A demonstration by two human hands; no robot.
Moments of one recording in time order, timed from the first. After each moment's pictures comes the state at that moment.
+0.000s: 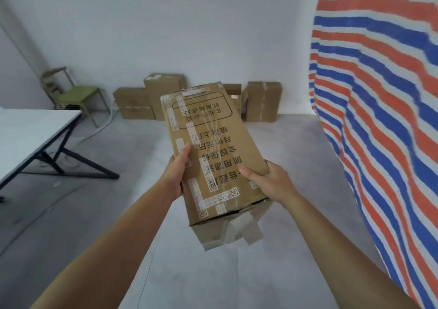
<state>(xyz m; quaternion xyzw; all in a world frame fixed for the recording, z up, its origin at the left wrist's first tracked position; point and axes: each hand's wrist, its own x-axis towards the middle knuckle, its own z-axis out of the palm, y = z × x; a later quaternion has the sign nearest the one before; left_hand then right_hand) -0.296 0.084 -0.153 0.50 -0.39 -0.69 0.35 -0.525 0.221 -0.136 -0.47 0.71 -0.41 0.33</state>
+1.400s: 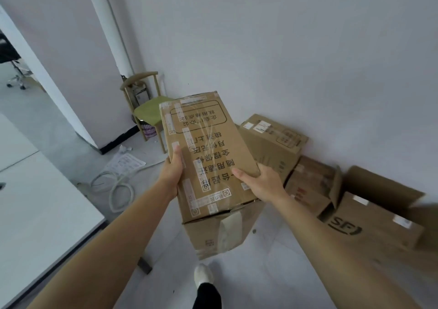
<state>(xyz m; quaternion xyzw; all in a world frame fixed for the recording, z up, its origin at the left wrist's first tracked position) -0.088 -1.073 -0.187 0.64 -0.24 -0.53 0.51 -0.340 -1.075 -0.179 -0.64 0.59 -0.26 0.41</state>
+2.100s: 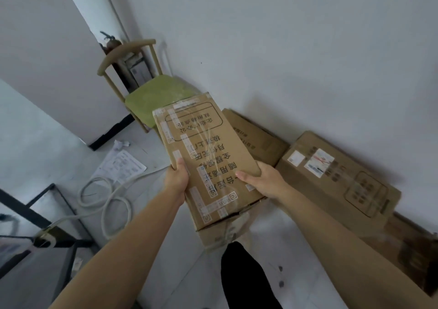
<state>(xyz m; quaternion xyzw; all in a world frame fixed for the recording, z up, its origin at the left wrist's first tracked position) 0.081 -1.569 -0.340 0.76 -0.08 -0.46 0.45 -0.161 -1.627 -0.326 -0.64 0.55 -0.09 0.53</state>
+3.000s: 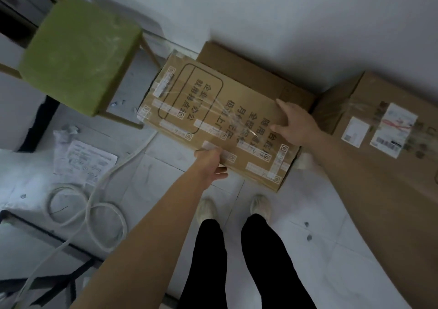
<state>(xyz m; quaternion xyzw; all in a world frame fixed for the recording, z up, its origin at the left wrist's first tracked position) 0.110 -1.812 -0.573 0.72 -0.08 -0.68 0.15 -0.128 -1.890 -0.564 -0.64 0.67 0.08 0.37</state>
